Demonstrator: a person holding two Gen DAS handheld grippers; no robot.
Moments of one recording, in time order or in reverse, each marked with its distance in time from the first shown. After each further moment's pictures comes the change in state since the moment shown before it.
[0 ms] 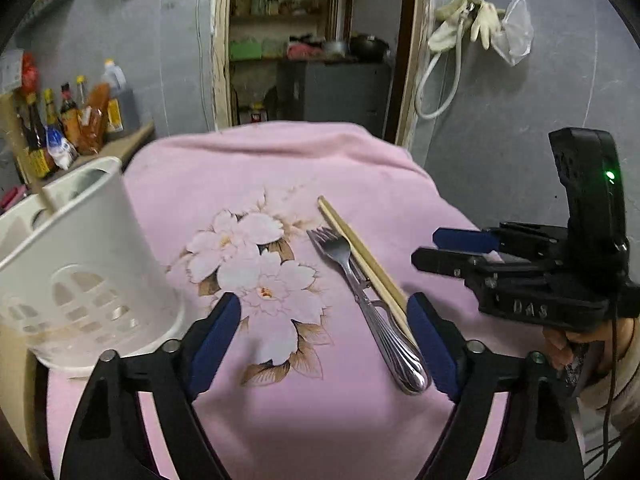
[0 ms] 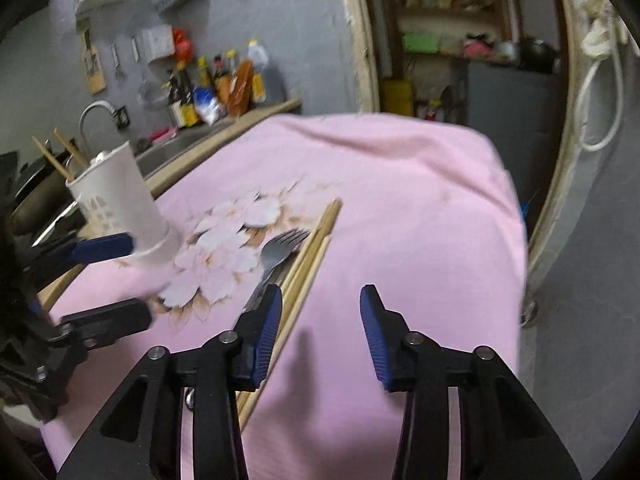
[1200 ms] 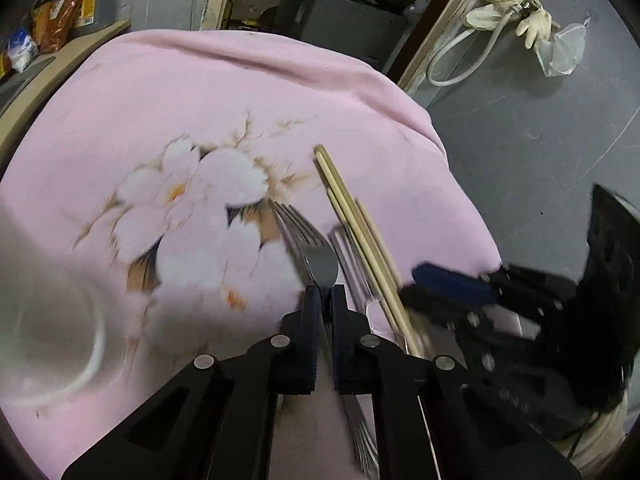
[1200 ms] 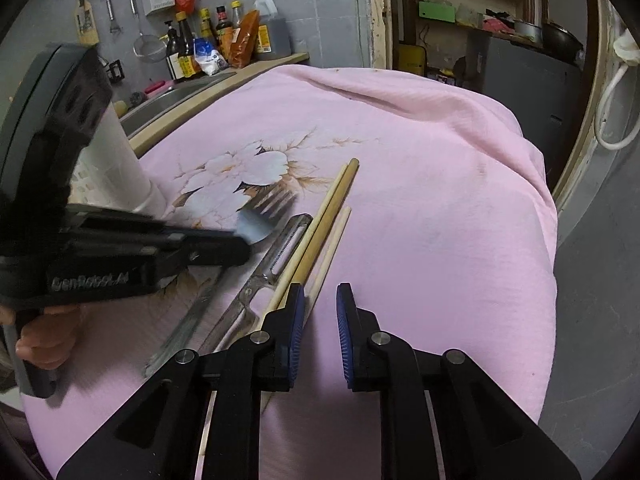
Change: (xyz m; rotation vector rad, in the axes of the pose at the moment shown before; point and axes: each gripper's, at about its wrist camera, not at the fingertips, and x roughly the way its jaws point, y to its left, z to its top) left arm 0.057 0.046 0.018 -0.209 0.255 -0.200; right arm 0.040 0.012 0.009 -0.050 0.154 -0.040
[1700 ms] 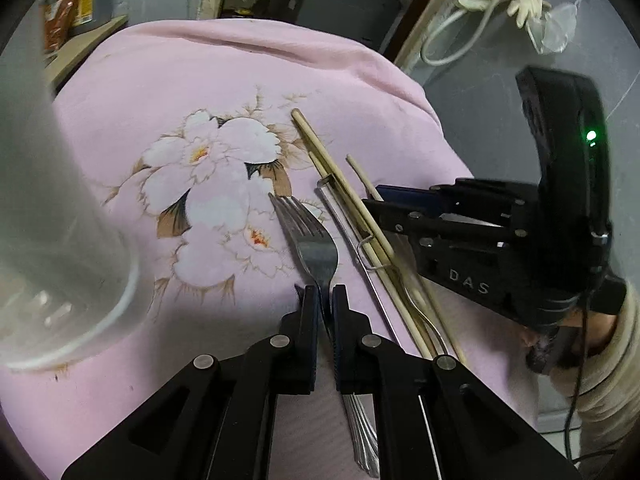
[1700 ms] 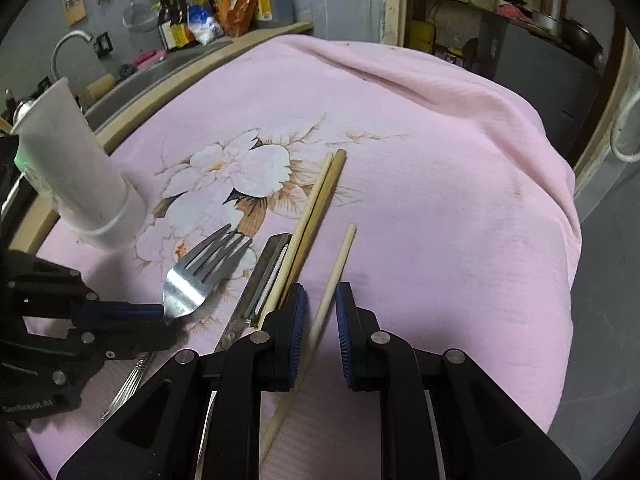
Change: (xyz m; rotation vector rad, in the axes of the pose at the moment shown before) left arm -0.010 -0.003 -0.014 0.047 0.071 0.012; right arm 0.038 0.010 0.037 -0.043 0.140 -0.024
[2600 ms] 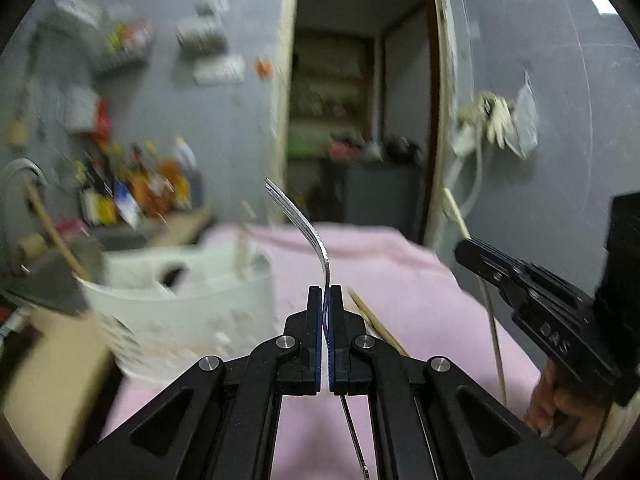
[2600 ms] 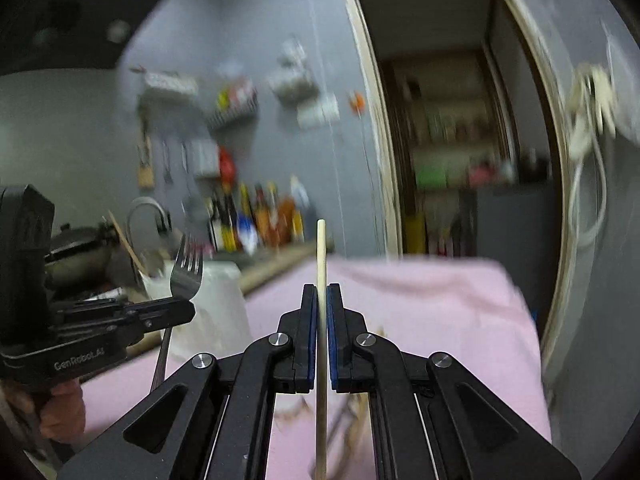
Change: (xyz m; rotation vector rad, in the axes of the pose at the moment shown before) left arm -0.146 -0.037 -0.093 0.123 -0.785 0.318; right arm -0.149 0.073 -0.090 0.044 -0.914 0.024
